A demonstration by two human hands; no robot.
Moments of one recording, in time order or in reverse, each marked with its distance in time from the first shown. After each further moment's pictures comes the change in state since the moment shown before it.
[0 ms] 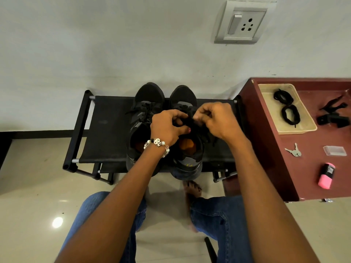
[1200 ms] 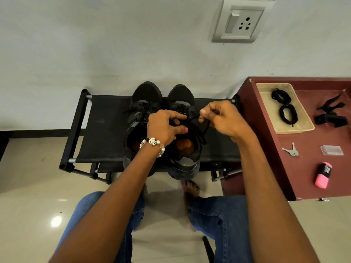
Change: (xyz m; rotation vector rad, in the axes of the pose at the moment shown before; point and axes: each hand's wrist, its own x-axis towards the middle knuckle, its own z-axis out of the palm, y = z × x) left_hand -0.004 0.006 -0.004 -0.058 -0.064 -0.061; right_hand -0.005 0.008 -0.018 0.233 -0.069 0.097
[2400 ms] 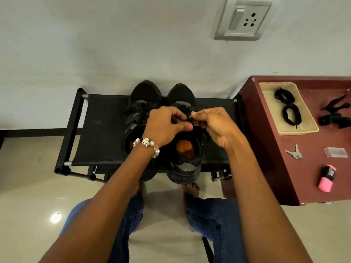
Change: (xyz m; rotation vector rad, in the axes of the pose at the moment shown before) left_hand 0.008 0.009 -0.010 0.124 -0.042 0.125; right_hand 0.014 -0.002 0.029 0.662 -0.010 0.339
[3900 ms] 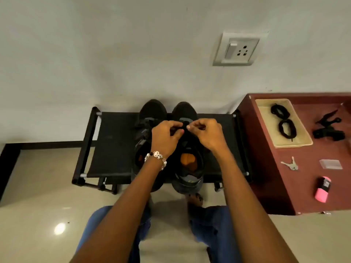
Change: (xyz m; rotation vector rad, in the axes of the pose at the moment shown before) left_hand 0.000 -0.003 0.003 -0.018 0.241 0.050; right_hand 0.006 -0.001 0.014 -0.630 0.180 -0.319
